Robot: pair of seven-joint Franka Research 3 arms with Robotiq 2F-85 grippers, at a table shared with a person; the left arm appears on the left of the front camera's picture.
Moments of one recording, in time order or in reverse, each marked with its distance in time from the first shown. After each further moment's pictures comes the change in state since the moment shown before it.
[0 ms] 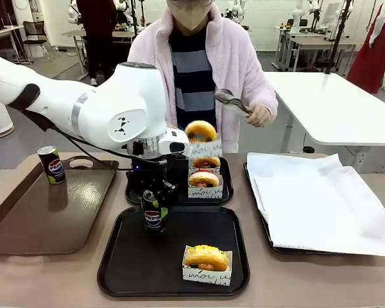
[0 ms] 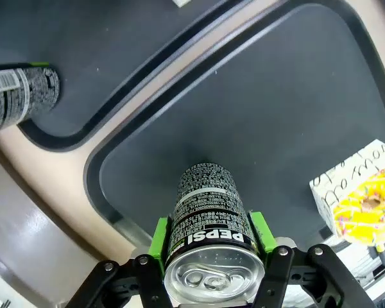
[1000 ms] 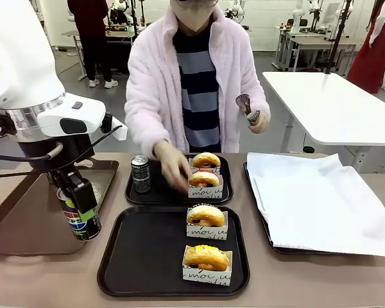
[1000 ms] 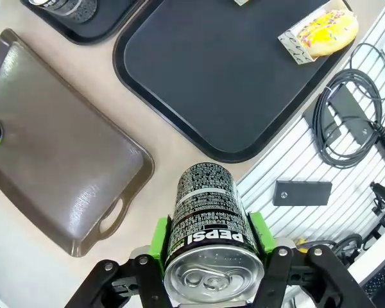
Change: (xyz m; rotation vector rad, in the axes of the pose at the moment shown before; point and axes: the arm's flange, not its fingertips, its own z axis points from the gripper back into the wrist) left arm -0.178 0.024 0.113 0.022 -0.088 -0.178; right arm 0.000 0.000 0.000 0.000 0.000 0.000
